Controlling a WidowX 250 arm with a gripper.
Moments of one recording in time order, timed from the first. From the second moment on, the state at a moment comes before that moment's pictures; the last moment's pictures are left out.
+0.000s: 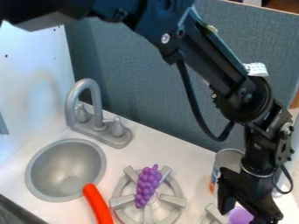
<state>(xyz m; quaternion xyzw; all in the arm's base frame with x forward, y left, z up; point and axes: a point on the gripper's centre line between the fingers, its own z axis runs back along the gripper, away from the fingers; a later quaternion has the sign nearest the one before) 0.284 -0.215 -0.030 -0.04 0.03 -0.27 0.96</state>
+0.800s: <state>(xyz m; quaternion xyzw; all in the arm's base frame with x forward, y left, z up) 0.282 -0.229 -0.036 -0.03 0.04 -0.29 0.96</state>
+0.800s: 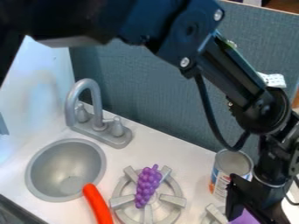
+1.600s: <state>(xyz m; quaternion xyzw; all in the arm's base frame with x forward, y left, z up) 0.288 -0.244 -0.063 -0.02 0.07 -0.30 0.95</state>
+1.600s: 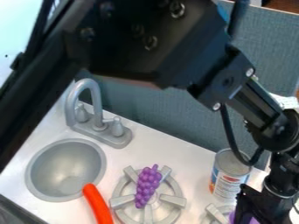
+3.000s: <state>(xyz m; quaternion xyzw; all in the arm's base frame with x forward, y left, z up) 0.249 -0.235 -0.050 0.02 0.04 -0.31 0.95</state>
